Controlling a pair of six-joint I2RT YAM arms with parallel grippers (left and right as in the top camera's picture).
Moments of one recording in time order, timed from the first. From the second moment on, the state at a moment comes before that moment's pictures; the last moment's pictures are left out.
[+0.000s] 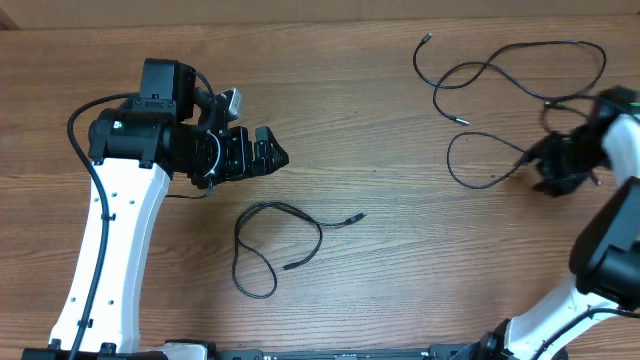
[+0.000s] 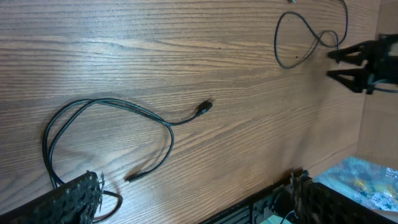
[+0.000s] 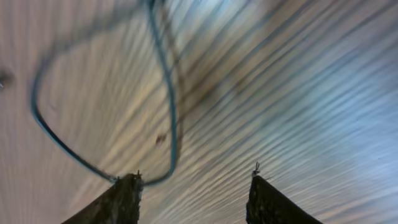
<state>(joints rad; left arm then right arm) -0.10 1.49 1.52 -1.27 0.54 -0.23 -0.42 1.97 1.45 -1.08 -0.27 0.46</state>
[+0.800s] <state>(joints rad) -0.10 1.49 1.52 -1.27 0.53 -0.24 -0.14 1.97 1.28 -0.91 -0.22 0.52</state>
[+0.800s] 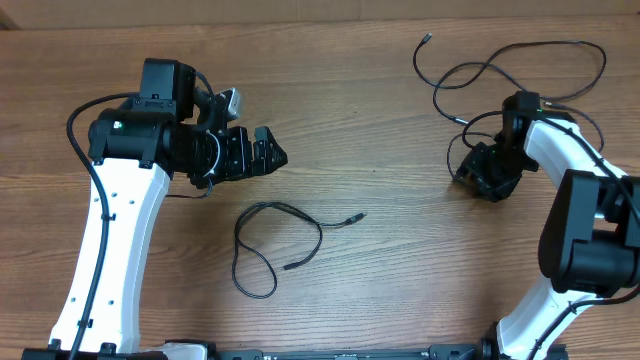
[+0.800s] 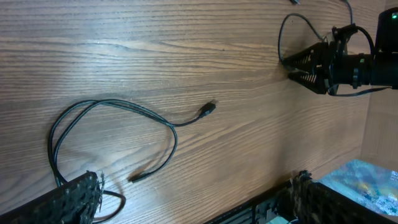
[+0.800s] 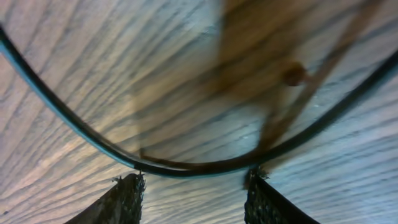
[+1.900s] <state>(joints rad) -0.10 1.49 1.52 -1.27 0.52 -0.24 -0.12 1.72 1.28 -1.07 -0.30 0.54</state>
